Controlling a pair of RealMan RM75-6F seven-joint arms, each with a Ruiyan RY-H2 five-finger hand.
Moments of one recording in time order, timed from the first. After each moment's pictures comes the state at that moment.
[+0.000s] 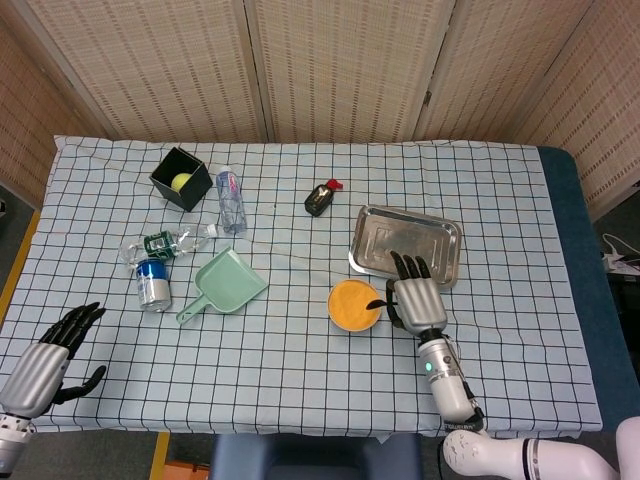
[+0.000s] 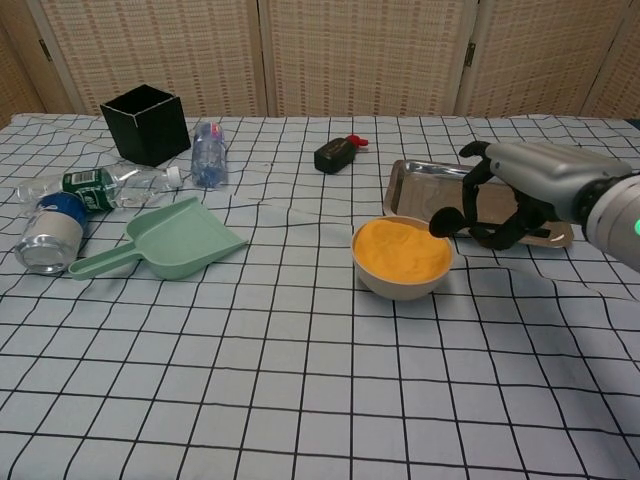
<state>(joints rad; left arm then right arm) -0.16 -1.05 0.06 -1.59 1.66 1.46 -0.23 0.58 -1.62 0.27 -1.76 -0.85 1.19 -0.85</state>
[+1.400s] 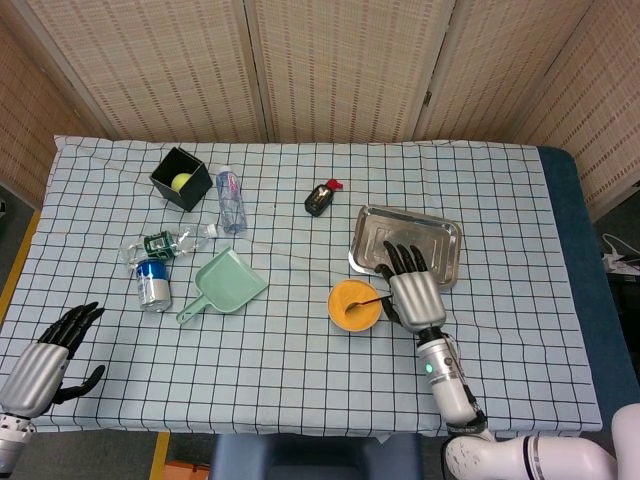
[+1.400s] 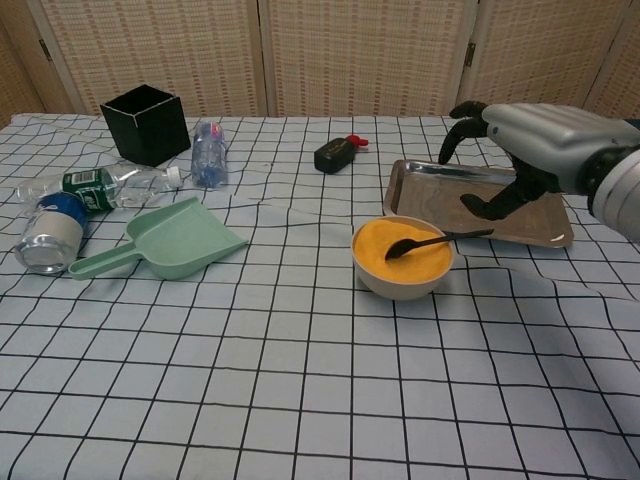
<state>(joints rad) -0.16 -1.06 0.05 -1.59 1.65 1.45 -0.20 0.62 -1.56 0.16 -1.79 -1.00 1.31 -0.71</state>
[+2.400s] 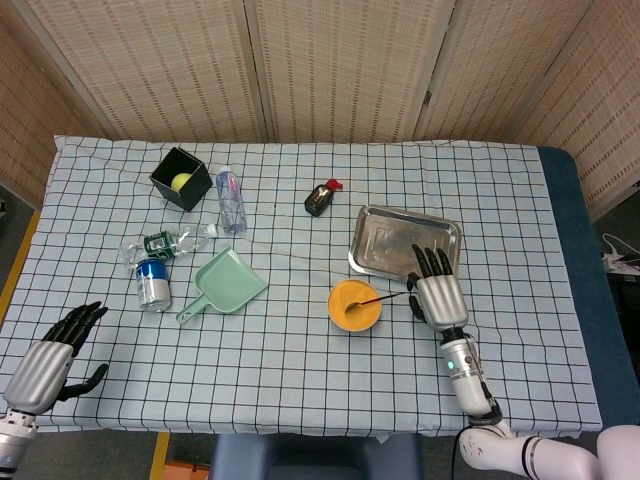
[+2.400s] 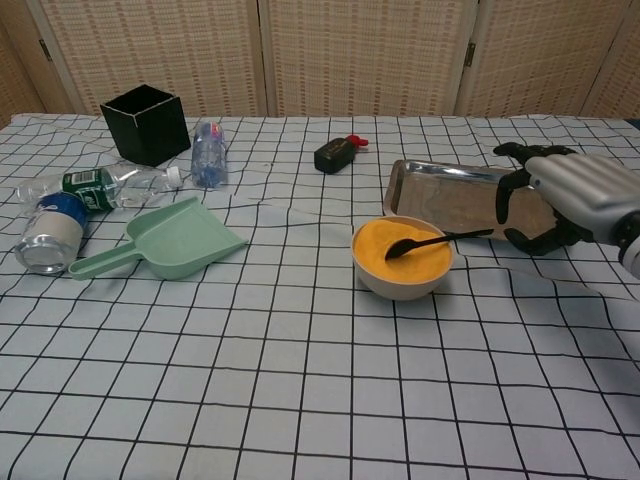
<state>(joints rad) -0.17 -1.07 0.05 -1.59 1.63 1.42 -0.18 0.53 -1.69 0.15 -1.34 -1.18 1.22 -0.47</state>
